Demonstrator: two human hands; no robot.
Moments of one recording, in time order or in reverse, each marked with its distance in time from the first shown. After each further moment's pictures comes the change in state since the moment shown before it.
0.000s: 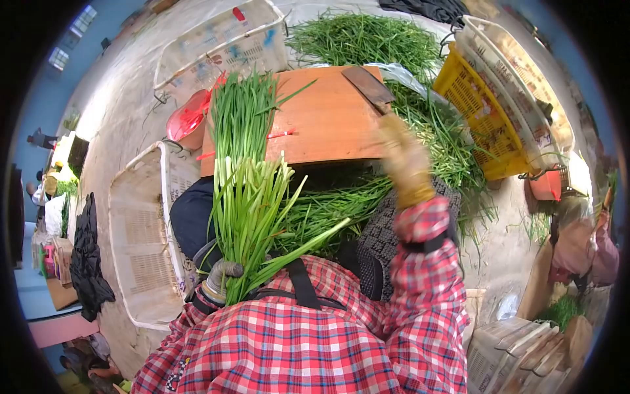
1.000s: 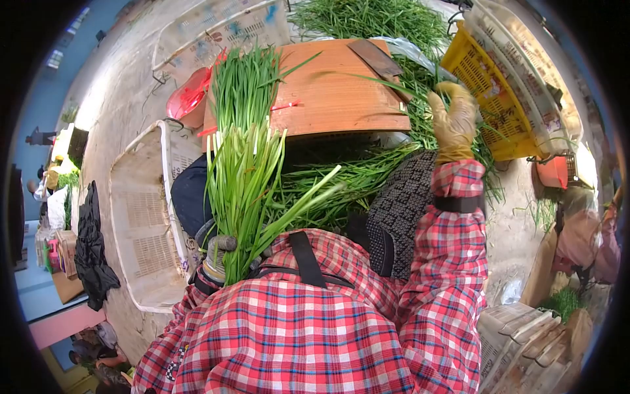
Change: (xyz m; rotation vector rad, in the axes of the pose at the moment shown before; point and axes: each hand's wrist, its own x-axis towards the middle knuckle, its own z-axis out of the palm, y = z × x) left_hand 0.000 0.000 -0.012 -0.141 -0.107 -0.058; right_hand 0.034 0.036 -0.065 -0.636 0.205 -0.315
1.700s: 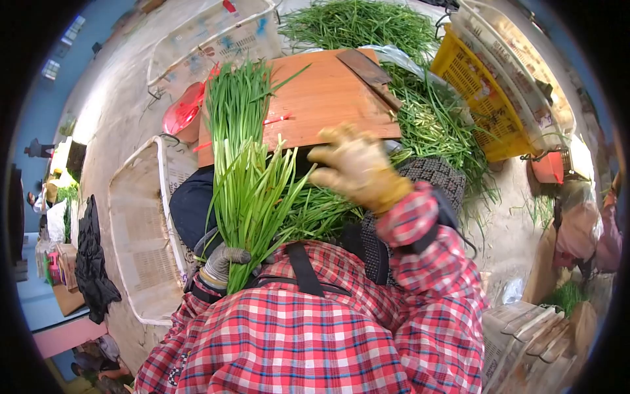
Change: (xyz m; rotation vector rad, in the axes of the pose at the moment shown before) left_hand 0.010 0.009 0.041 0.419 0.120 -0.027; right_hand -0.045 -0.122 0.012 0.052 -0.755 -0.473
